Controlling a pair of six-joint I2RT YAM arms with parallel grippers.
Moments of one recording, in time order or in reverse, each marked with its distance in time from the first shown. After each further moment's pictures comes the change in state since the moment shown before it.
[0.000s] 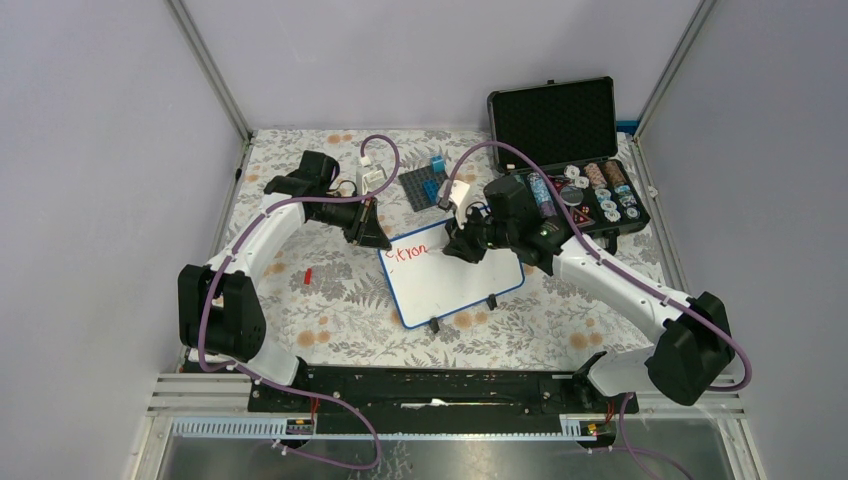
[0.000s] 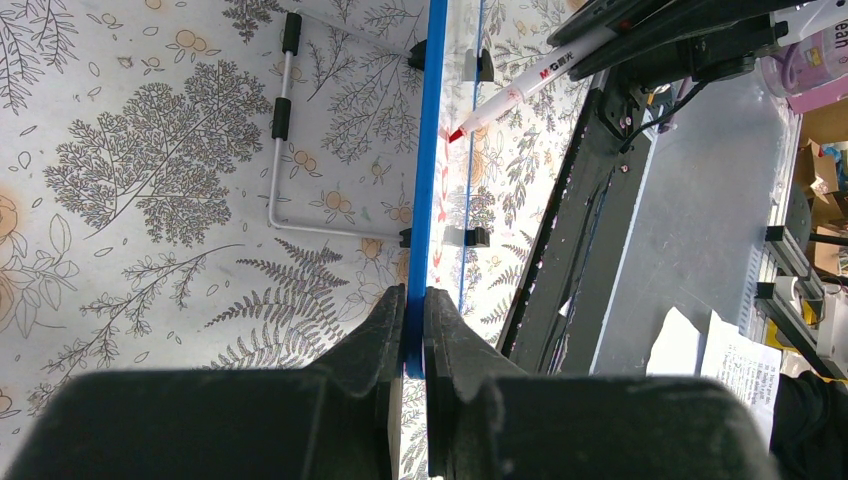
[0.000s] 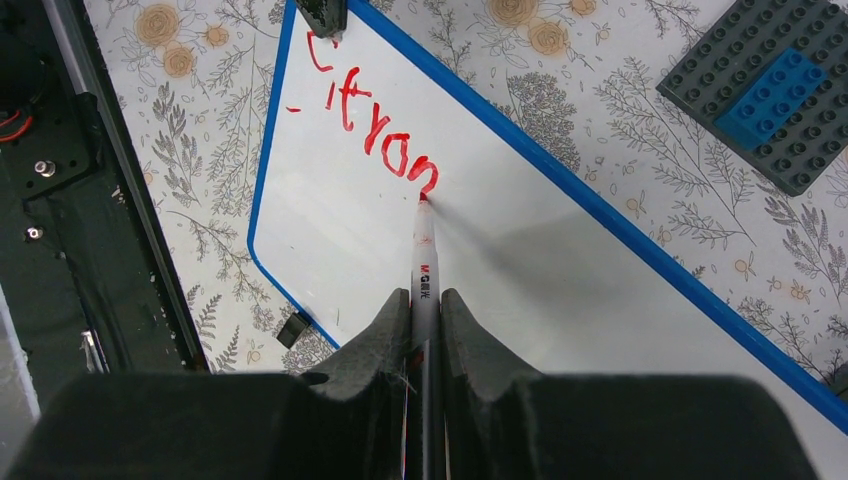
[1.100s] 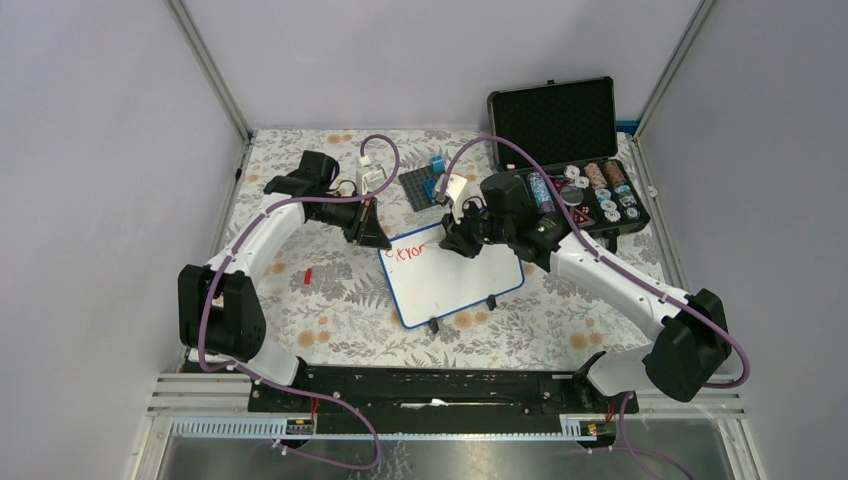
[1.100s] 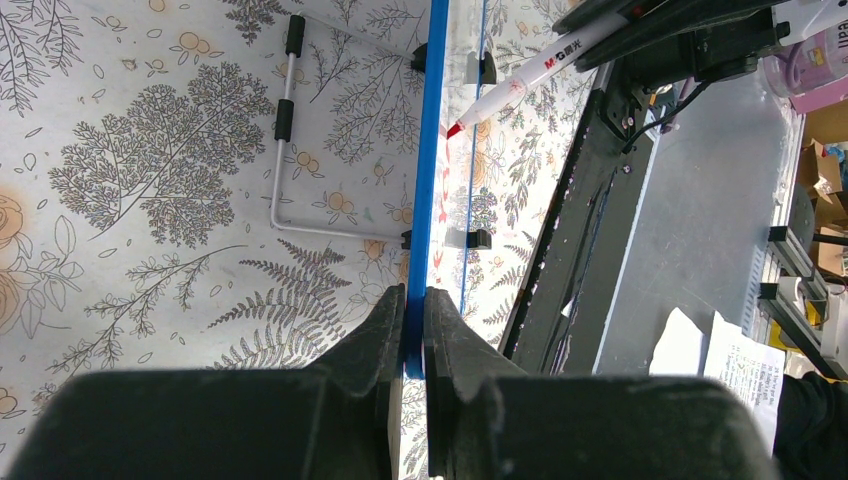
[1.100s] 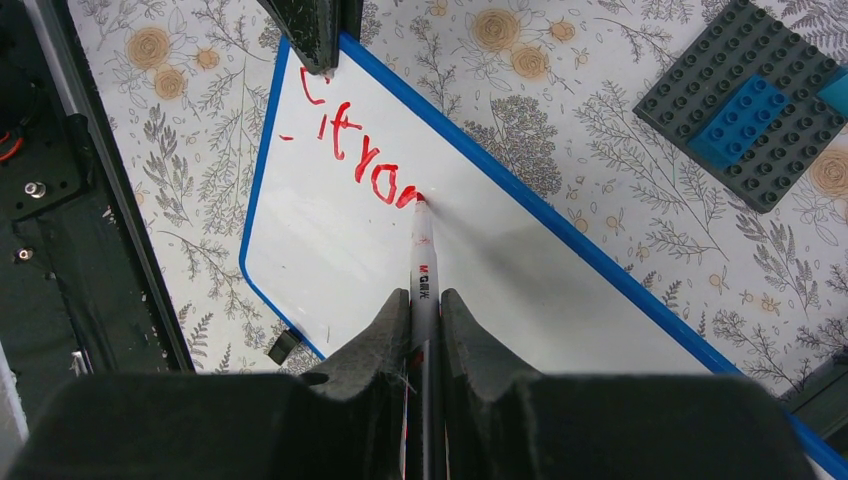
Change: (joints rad) left arm 0.001 0.000 0.000 0.002 0.000 0.003; right arm 0.010 0.021 0.045 0.001 0.034 0.001
